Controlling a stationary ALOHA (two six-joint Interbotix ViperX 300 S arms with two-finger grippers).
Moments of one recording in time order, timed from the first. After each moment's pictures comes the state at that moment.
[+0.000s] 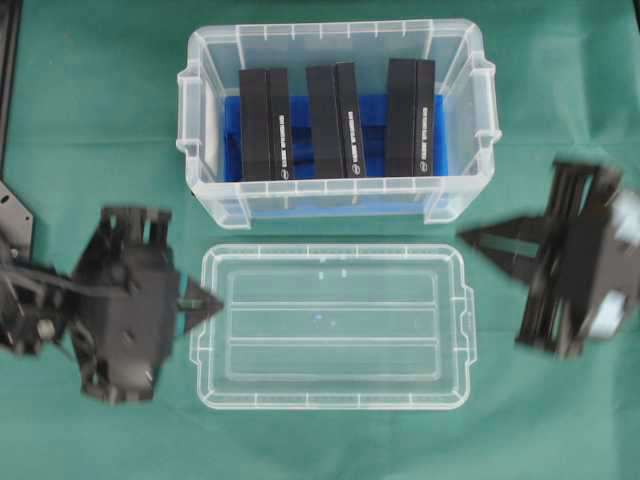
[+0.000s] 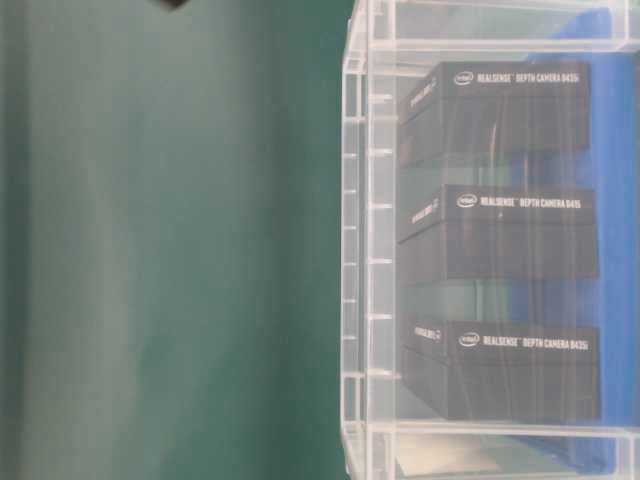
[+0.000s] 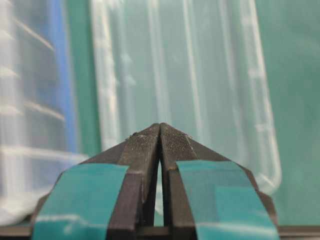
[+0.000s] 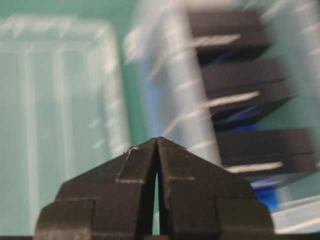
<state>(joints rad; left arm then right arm) -0.39 -0.40 0.50 0.49 0.73 -0.47 0.44 -0.50 0.60 -0.98 0.87 1.16</state>
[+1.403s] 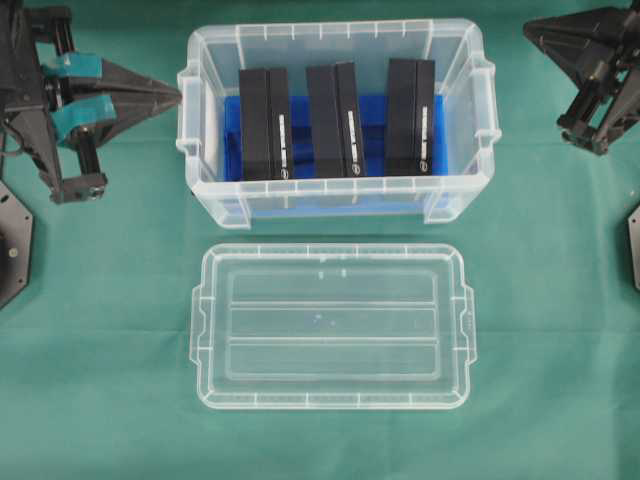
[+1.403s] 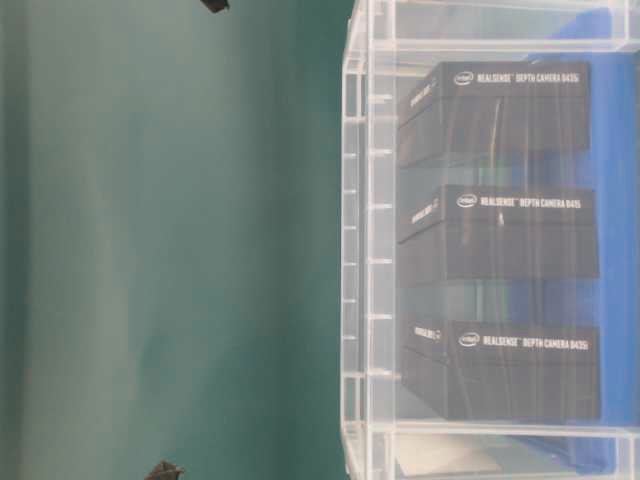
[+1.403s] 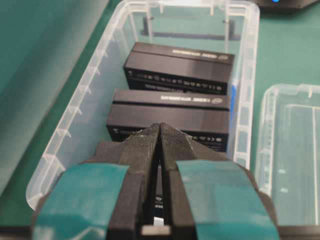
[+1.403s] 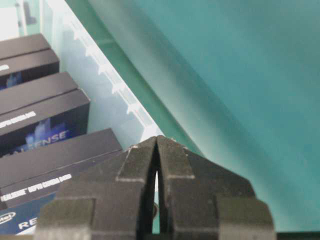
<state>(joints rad) 0.19 -0.75 0.86 0.49 0.17 -0.39 -0.27 -0.79 0.94 -1.20 0.34 1.22</state>
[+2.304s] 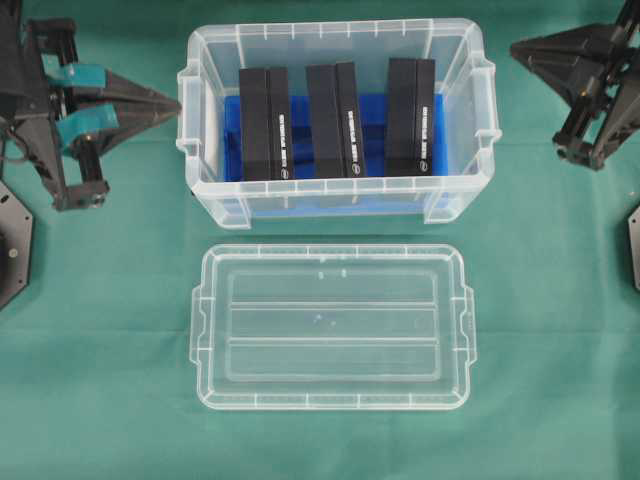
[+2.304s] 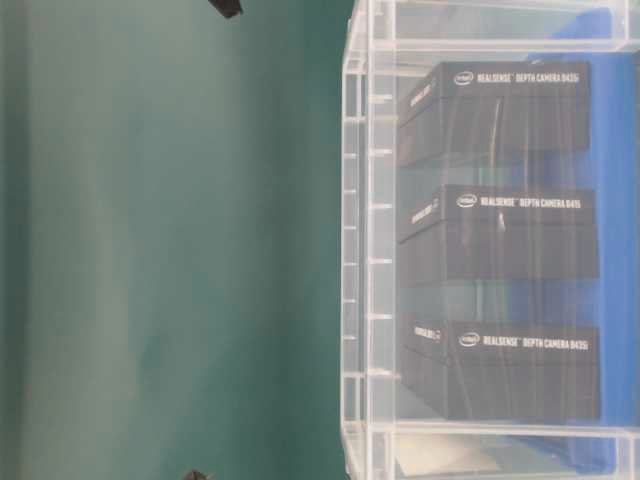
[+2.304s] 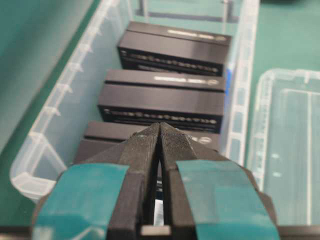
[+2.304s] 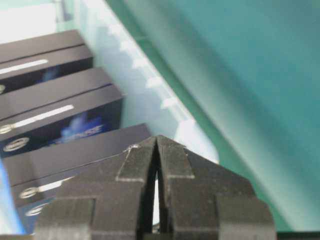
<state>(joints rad) 0.17 -0.75 0.90 0.47 0.17 -0.41 -0.27 -0.77 0.96 -1.15 0.25 1.22</state>
